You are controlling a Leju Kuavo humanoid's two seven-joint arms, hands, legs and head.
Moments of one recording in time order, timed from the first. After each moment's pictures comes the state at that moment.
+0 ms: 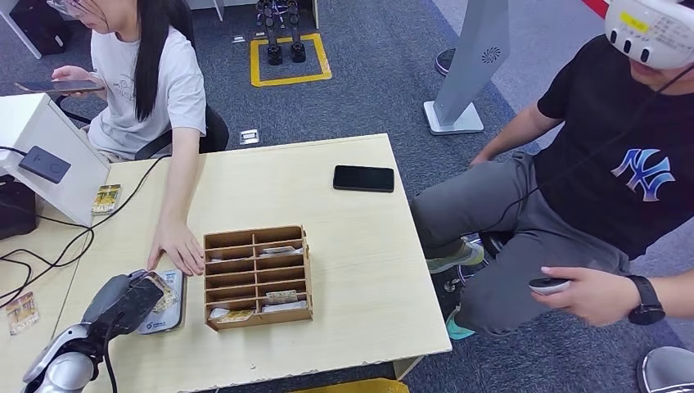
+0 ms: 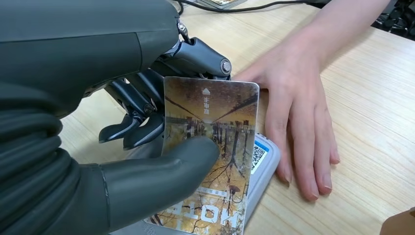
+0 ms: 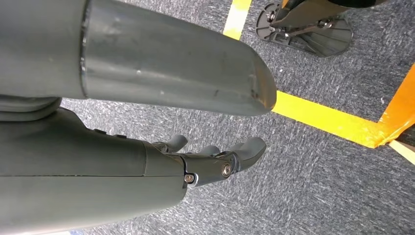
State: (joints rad) left arm -0.21 0.31 -0.15 -1.14 -0.70 -0.08 -0.07; right arm -0.06 0.04 -0.61 -0.20 1.19 -0.12 -0.11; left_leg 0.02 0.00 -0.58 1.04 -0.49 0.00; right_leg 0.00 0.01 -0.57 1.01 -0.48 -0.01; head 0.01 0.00
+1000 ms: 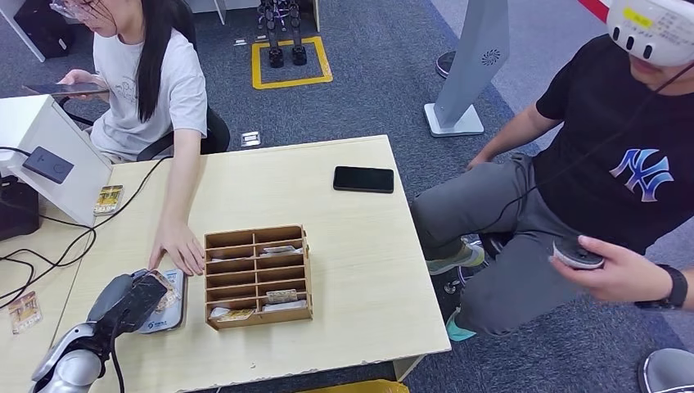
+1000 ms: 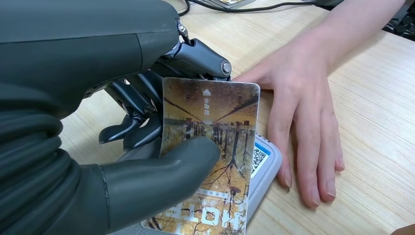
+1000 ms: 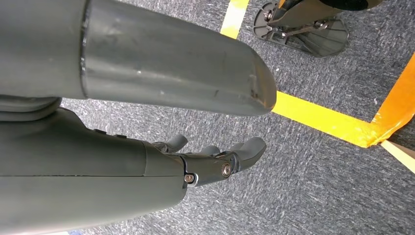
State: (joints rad) left arm -0.24 0.28 -0.14 -1.05 -0.71 -0.04 -0.05; right arm -0.06 0.04 -0.61 -0.20 1.21 -0.12 -0.12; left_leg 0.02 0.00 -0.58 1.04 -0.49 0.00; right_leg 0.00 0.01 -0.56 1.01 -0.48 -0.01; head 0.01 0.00
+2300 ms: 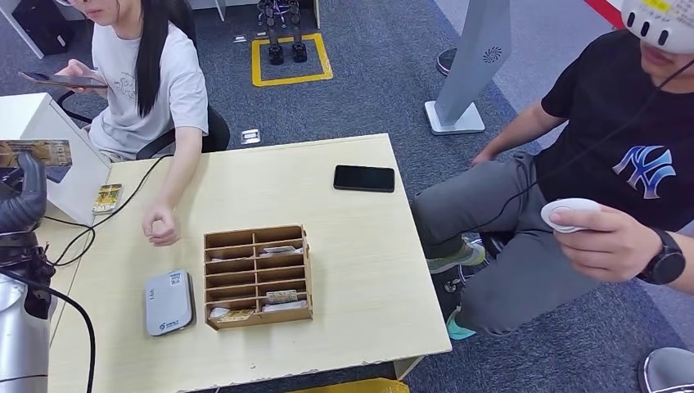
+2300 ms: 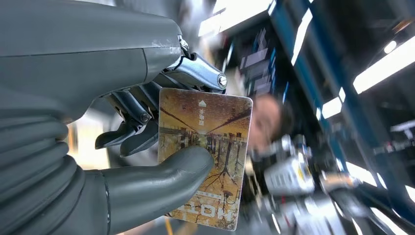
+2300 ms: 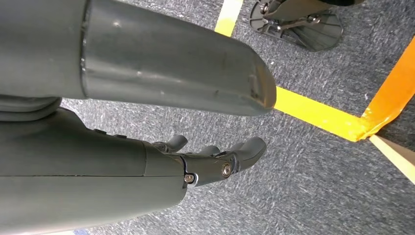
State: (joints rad) left arm -0.49 0.21 0.05 -1.36 -0.21 0.17 -0.27; right arm -0.09 0.04 -0.63 -0.20 1.27 -0.12 -0.13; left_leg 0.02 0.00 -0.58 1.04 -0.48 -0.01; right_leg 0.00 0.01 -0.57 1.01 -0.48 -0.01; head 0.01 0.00
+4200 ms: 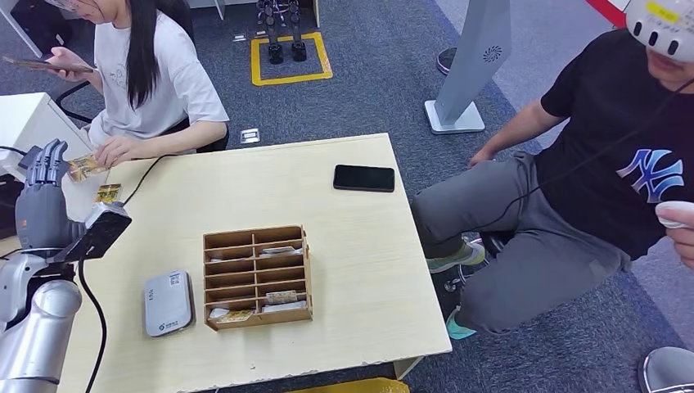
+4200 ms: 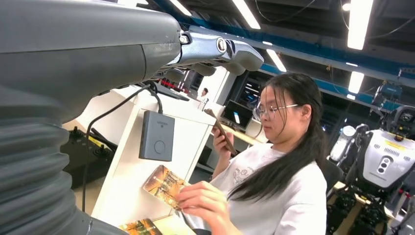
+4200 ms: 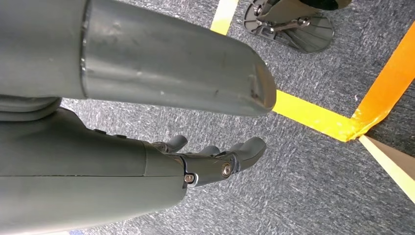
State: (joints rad) left arm -0.49 0.24 -0.06 -1.14 -0.89 0.42 -0.26; right arm -0.10 0.05 -0.63 -0.20 1.28 -0.11 -0.13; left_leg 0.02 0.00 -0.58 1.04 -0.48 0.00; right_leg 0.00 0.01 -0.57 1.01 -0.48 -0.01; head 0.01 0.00
